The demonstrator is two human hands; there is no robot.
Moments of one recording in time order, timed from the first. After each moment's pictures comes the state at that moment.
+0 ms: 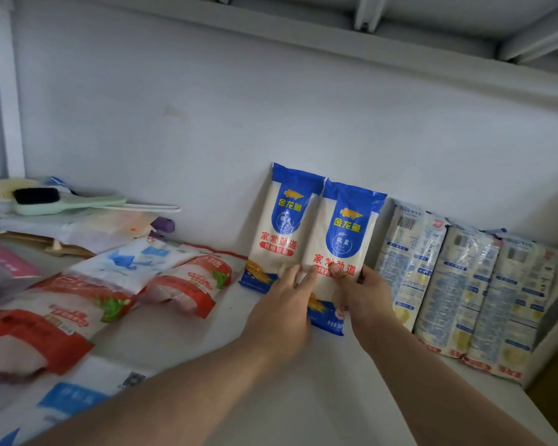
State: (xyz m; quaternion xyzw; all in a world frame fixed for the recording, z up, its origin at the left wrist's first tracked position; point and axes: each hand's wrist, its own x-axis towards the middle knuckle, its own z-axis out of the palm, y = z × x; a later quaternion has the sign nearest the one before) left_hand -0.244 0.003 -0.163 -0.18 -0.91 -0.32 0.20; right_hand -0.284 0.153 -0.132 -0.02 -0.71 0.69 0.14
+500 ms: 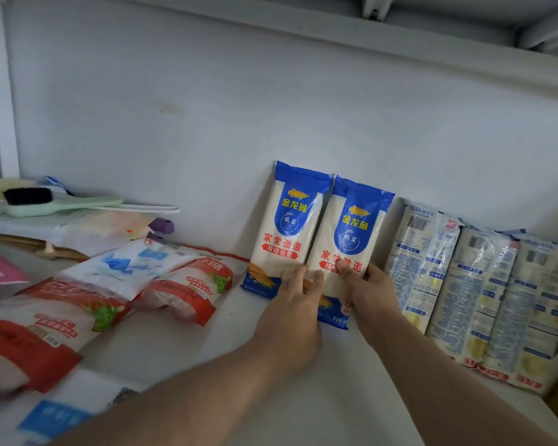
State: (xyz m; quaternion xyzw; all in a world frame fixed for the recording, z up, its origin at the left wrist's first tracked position) left_hand -0.261 0.014 -0.173 -0.17 -0.92 -0.29 0.18; right_hand -0.319 0.157 -0.140 -0.05 -0.70 0.70 0.14
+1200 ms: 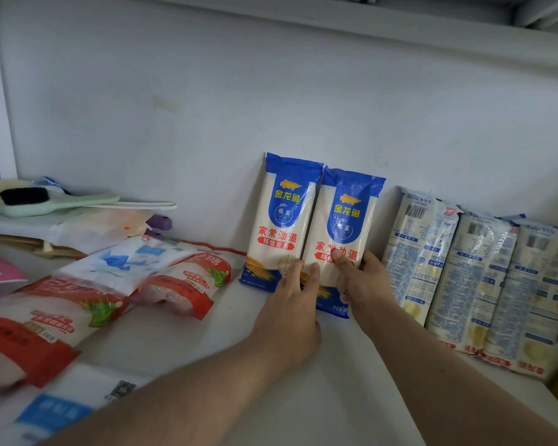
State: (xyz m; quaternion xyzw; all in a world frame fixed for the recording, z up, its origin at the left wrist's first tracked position) left_hand -0.260 0.016 -0.179 -0.17 -0.93 -0.28 0.19; right_hand -0.315 0.152 -0.139 -0.04 -0.72 0.68 0.15
